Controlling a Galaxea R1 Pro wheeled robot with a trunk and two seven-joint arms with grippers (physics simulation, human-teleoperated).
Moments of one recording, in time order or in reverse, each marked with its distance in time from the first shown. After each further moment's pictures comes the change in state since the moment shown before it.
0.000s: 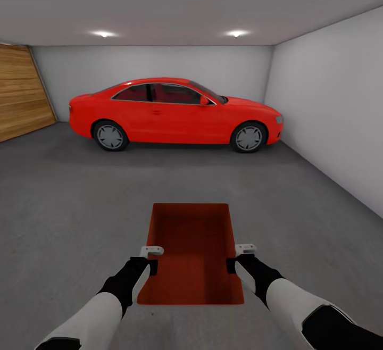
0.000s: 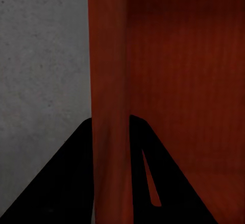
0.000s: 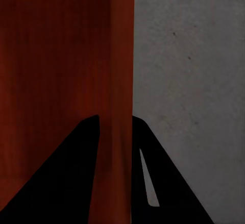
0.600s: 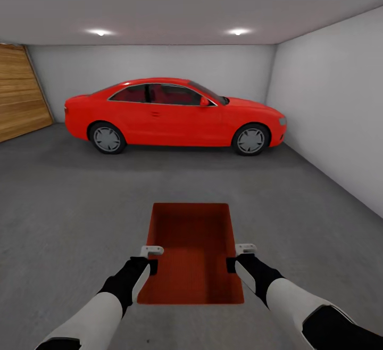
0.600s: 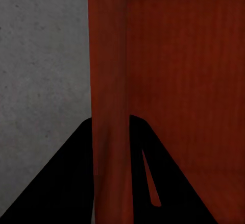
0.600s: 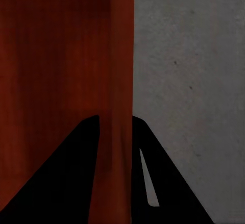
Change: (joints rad) left arm 0.000 0.000 0.000 -0.004 0.000 -0.001 0.000; right arm 0.000 -0.001 -0.002 -0.005 0.003 0.000 0.000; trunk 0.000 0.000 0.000
